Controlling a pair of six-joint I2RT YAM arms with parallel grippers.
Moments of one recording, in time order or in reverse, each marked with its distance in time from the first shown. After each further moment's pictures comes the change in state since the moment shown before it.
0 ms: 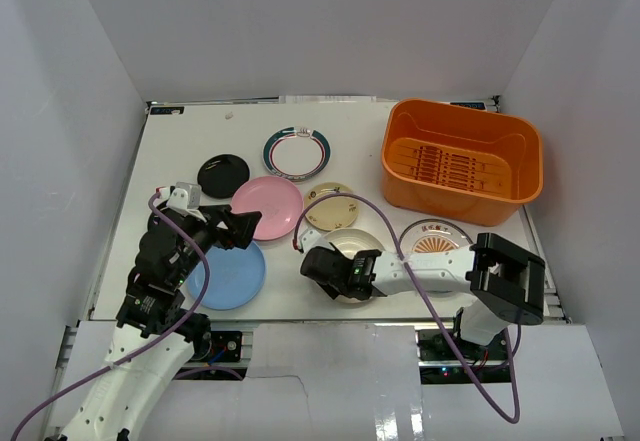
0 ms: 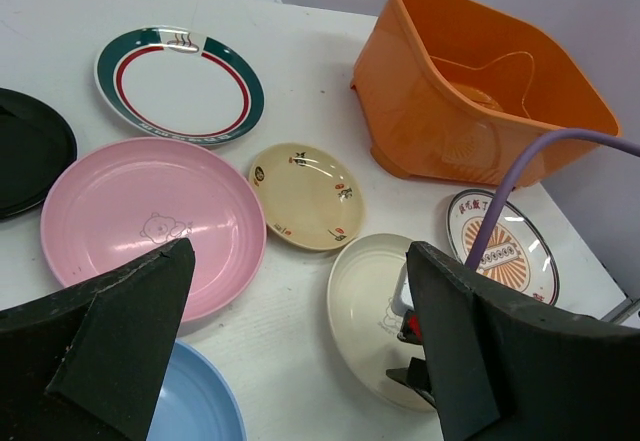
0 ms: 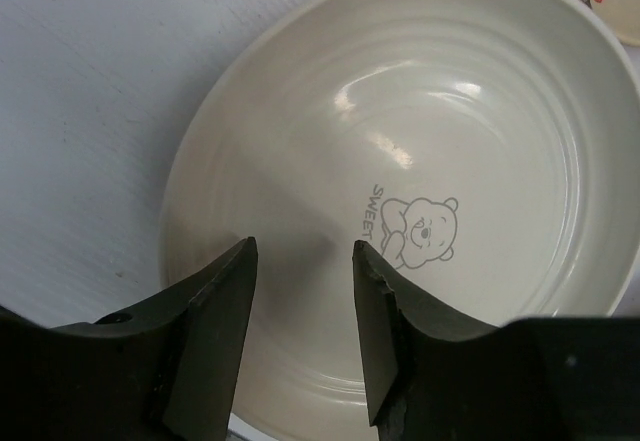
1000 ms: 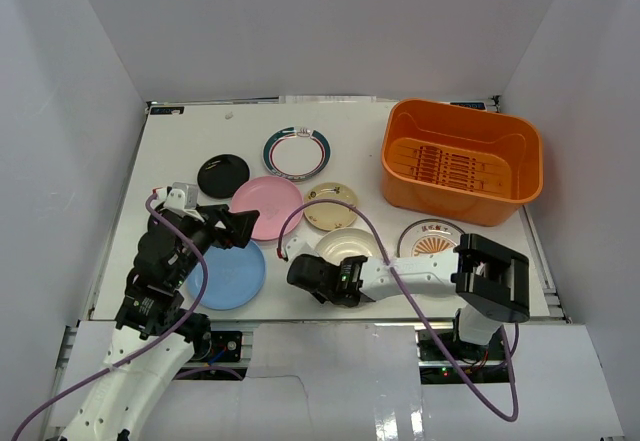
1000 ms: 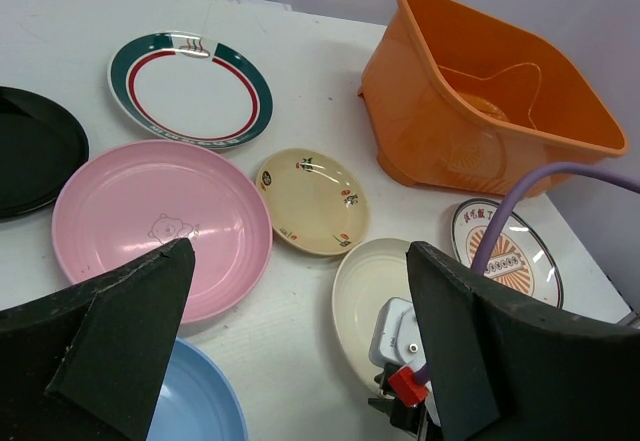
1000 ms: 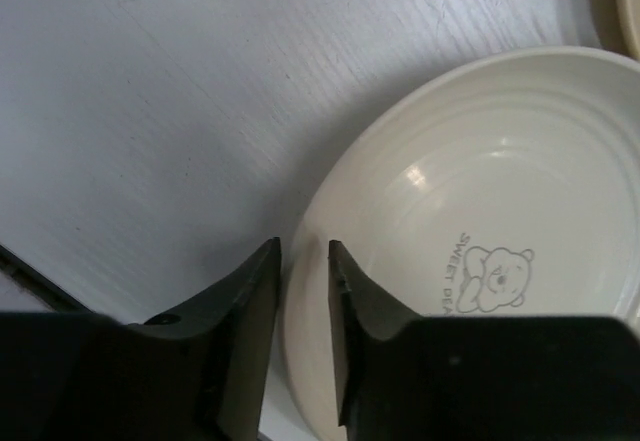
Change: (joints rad) left arm 0.002 -0.010 0.006 -0.010 -0.029 -0.007; right arm 0.065 0.079 0.069 0.046 -0.012 -0.008
